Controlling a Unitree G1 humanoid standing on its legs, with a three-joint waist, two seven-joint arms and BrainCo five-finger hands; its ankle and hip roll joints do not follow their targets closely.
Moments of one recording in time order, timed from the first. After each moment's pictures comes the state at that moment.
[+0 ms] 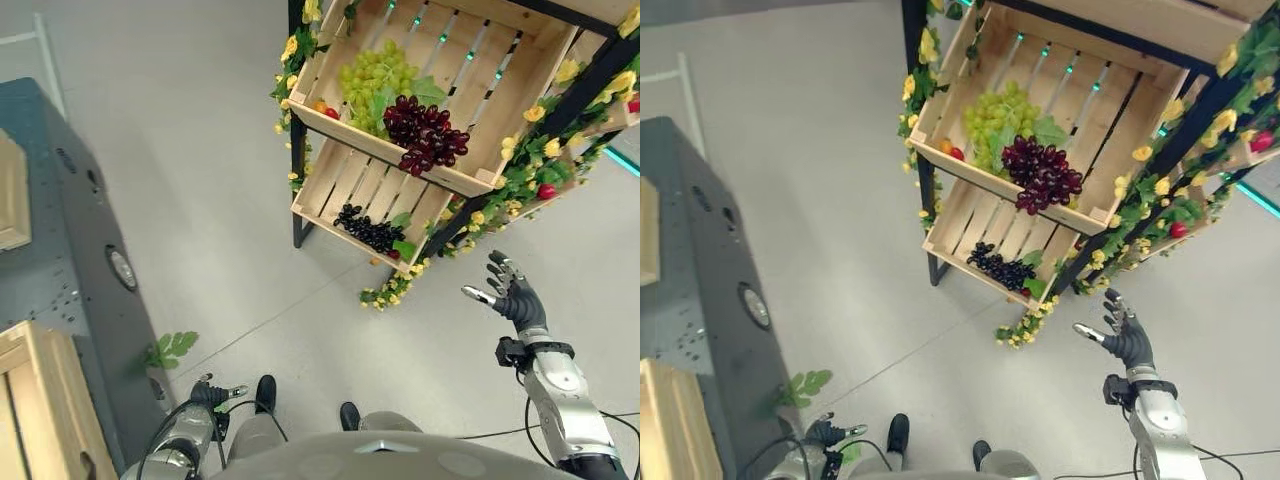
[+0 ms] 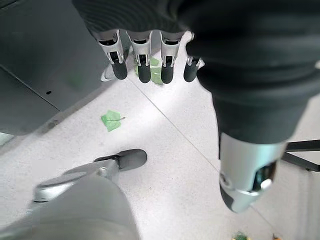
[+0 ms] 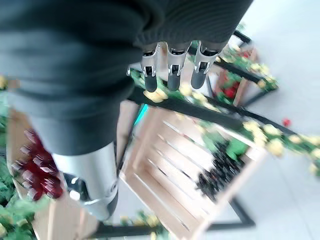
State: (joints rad) left arm -0.05 0.24 -0.10 1.20 0.03 -0.01 0.19; right arm 0.27 -0.40 -0.10 0.05 0.26 -0.06 0.02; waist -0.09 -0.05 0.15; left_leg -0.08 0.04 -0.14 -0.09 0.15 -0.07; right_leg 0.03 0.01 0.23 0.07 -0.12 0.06
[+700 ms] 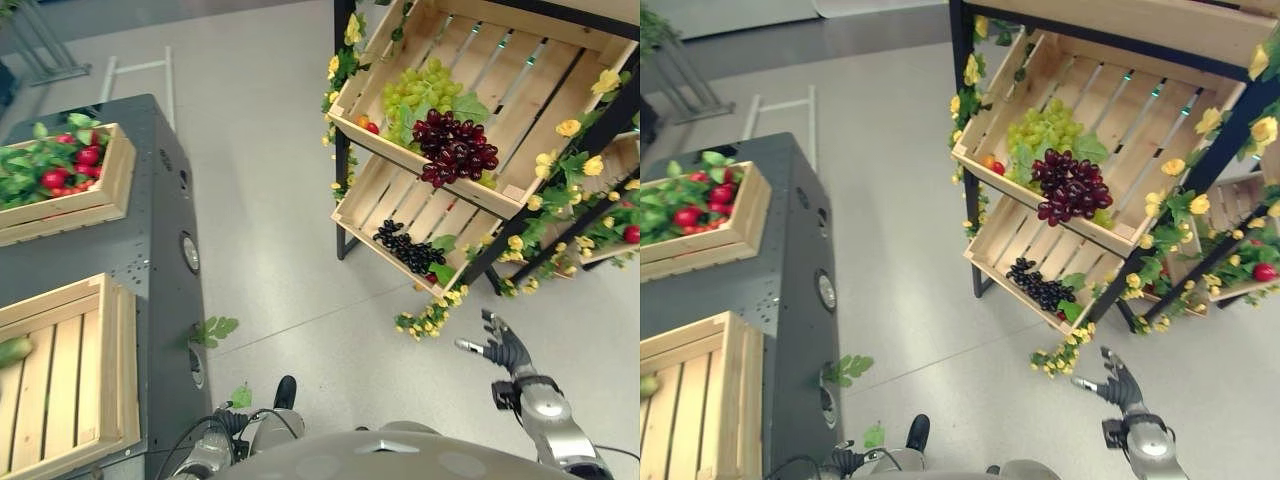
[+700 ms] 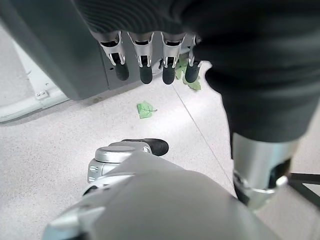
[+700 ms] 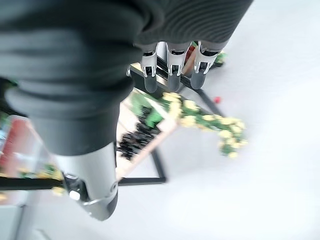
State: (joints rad) left arm 0.02 0.16 -0.14 1.22 0.01 -0.03 0.19; right arm 0.22 -0.44 0.06 0.57 0.09 -0.05 -0.07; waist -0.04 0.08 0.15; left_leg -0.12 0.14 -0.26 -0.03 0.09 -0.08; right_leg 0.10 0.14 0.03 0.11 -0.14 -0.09
